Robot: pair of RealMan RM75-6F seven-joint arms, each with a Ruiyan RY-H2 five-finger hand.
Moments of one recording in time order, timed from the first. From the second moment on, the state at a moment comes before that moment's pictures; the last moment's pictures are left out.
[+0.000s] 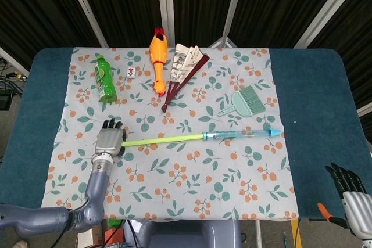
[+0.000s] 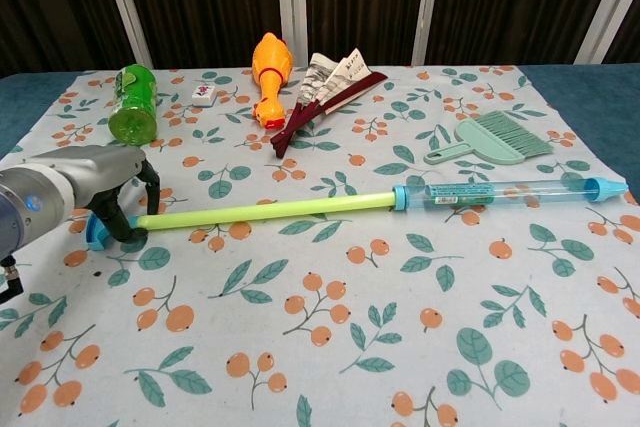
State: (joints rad) left arm -0.76 -1.69 -0.19 -1.57 0.53 1.23 0.88; right arm -0.05 -0.95 -0.09 -1.75 -1.61 1.48 0.14
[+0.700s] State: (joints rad) left arm -0.74 -1.63 -0.17 -1.66 0.59 1.25 0.86; right arm -0.02 -0.94 -0.07 -1.79 -1.61 1.45 0.14
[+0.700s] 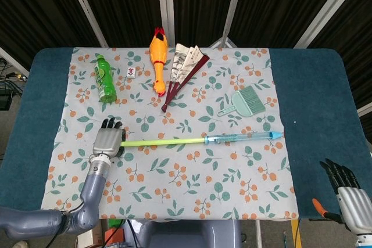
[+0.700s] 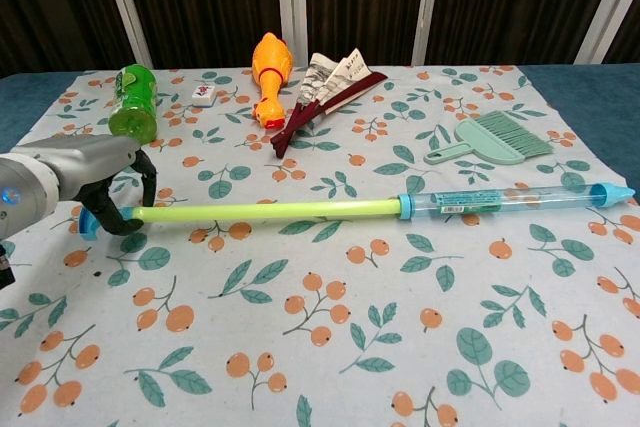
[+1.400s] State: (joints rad) left arm -0.75 -1.51 -0.17 -1.83 0.59 1.30 0.91; right arm 0.36 -1.08 0.14 -1.95 -1.11 1.07 -0.33
